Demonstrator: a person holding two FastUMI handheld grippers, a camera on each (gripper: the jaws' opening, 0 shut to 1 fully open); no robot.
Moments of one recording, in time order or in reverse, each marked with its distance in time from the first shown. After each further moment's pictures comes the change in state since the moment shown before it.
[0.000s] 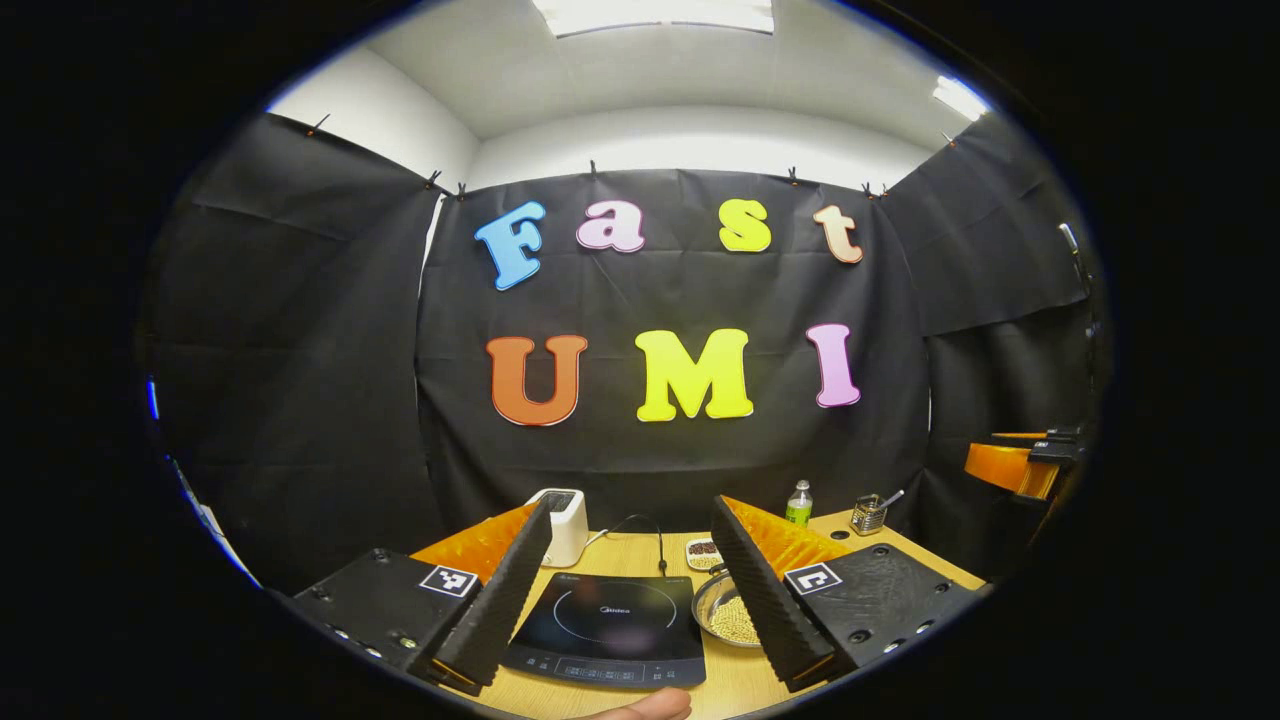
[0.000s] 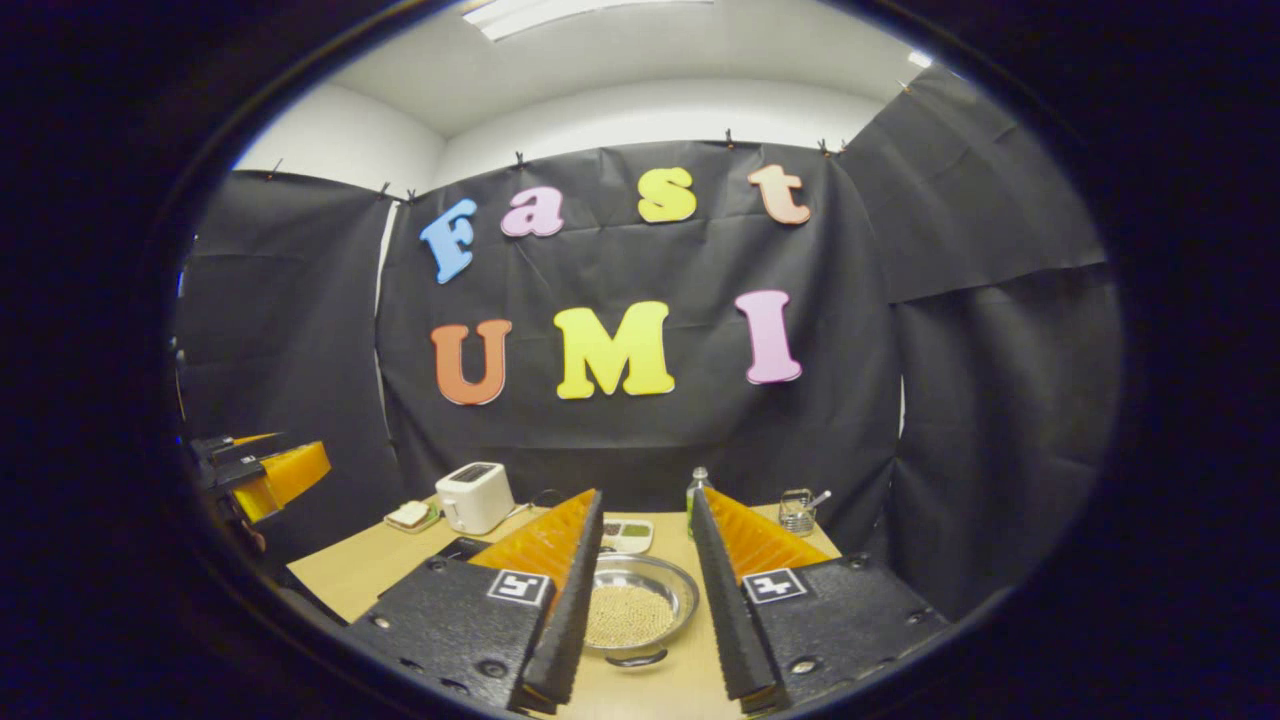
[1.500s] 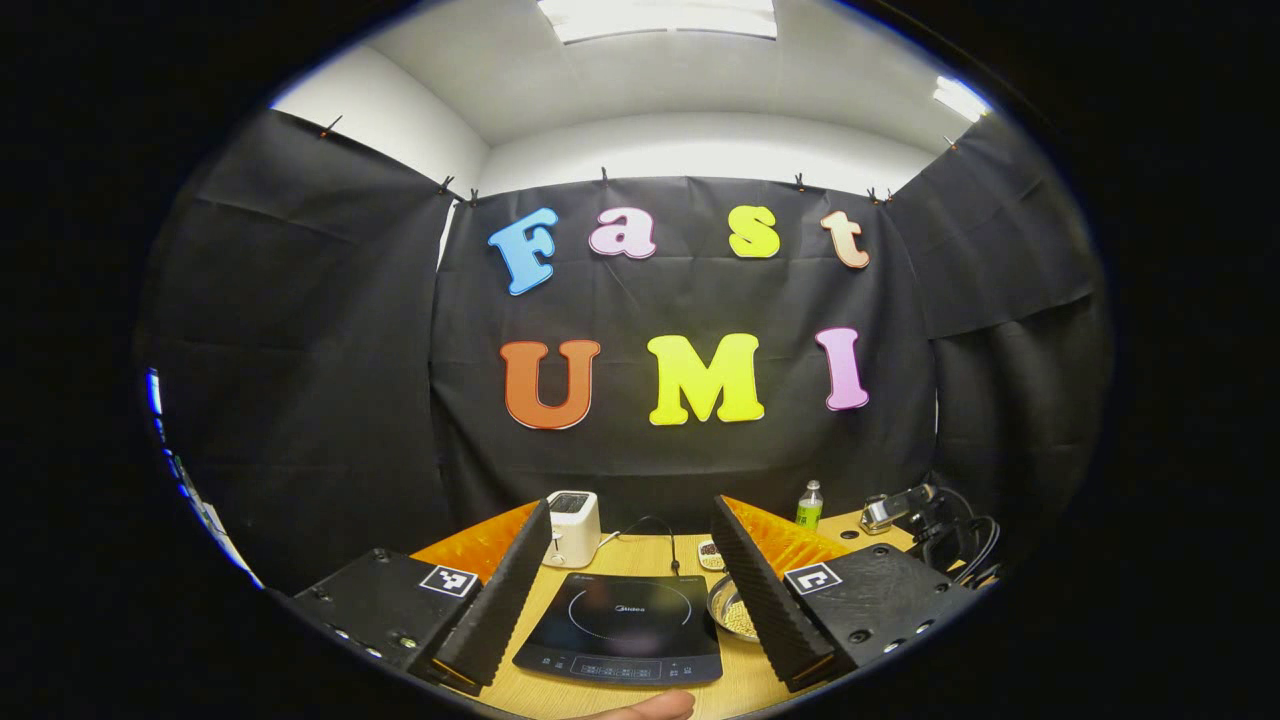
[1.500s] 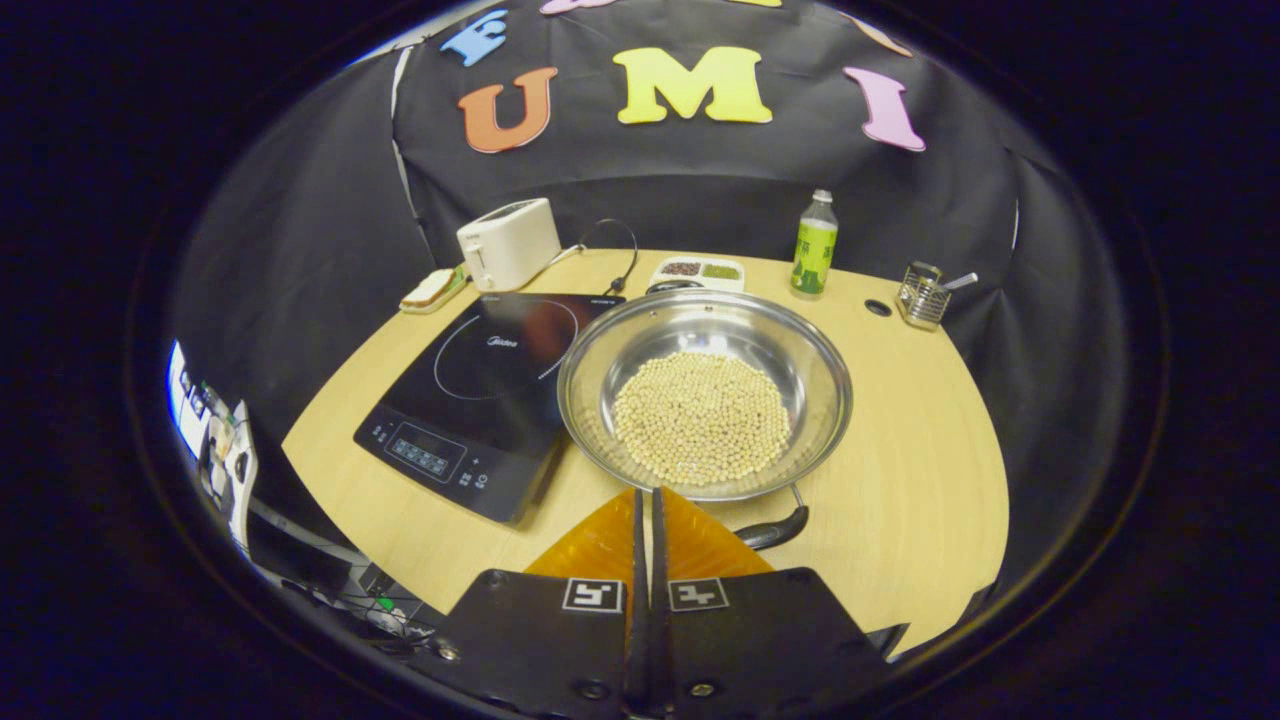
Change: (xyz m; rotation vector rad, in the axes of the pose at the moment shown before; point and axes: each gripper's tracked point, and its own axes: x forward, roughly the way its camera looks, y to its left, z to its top) left arm -0.013 0.017 -0.007 -0.006 -0.032 0.025; right arm 0.069 0.067 -0.271 -0.052 0.744 0.116
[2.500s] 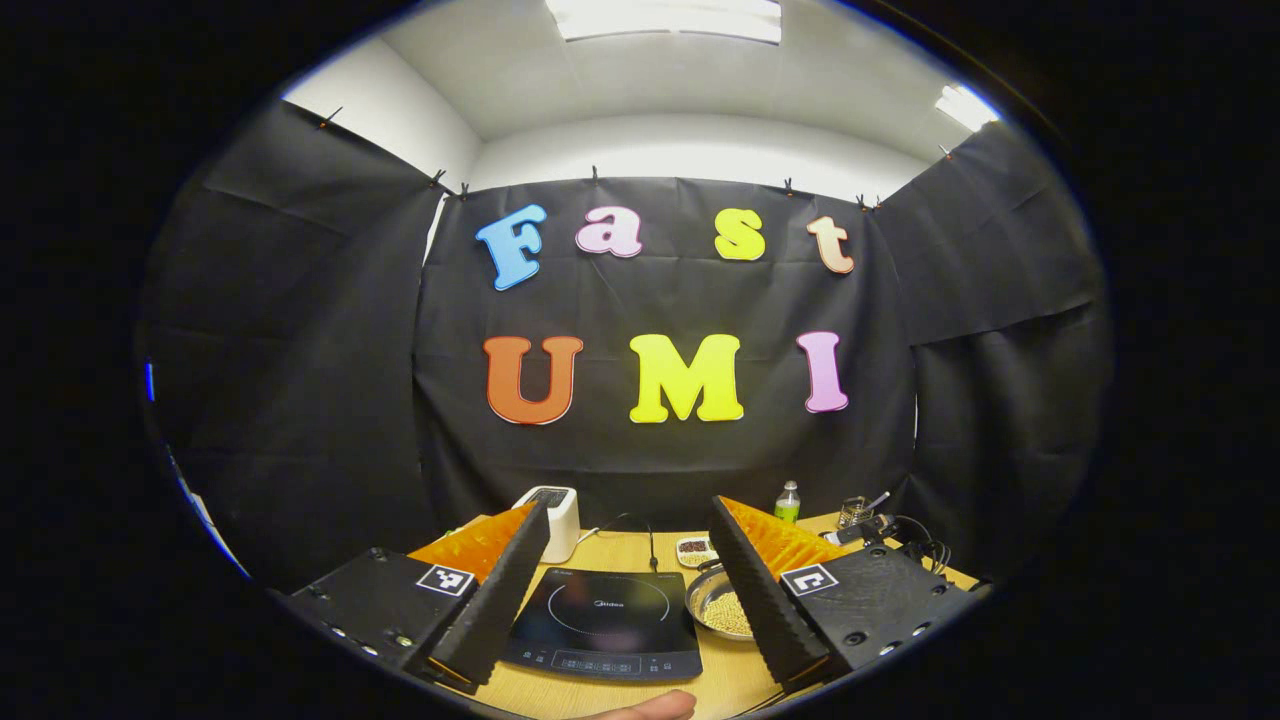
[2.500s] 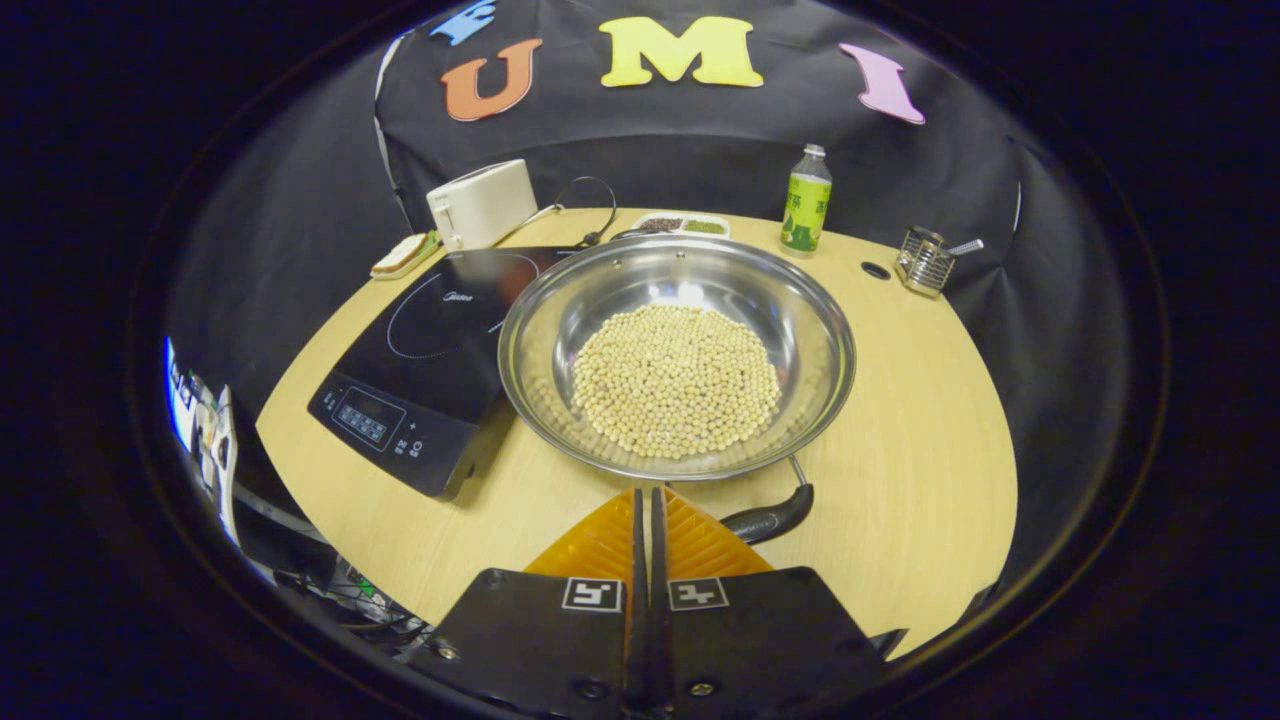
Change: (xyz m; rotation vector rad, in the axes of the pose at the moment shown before) left arm -0.006 -0.013 -0.006 -0.022 0.008 -0.056; right arm 0.033 -0.031 -0.025 -0.023 0.070 -0.013
